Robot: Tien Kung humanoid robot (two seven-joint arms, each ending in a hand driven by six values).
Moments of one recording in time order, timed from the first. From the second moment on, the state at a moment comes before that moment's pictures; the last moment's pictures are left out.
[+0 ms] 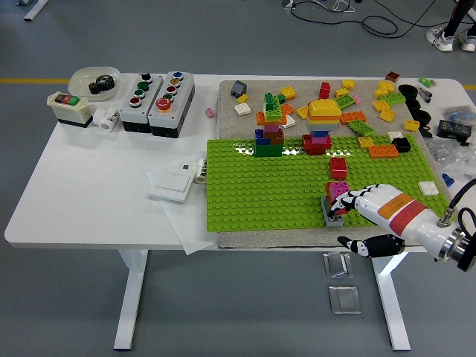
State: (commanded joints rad) left arm -0.14 0.06 -0.49 -0.18 0.87 -0.11 0.23; right arm 0.35 -0.74 0.75 1.62 -1.97 -0.14 0.14
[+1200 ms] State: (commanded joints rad) left arm -0.14 0.06 -0.49 -0.18 0.88 -0.11 0.23; right arm 0.37 -0.74 0.76 1.59 -1.98 -0.13 0.14
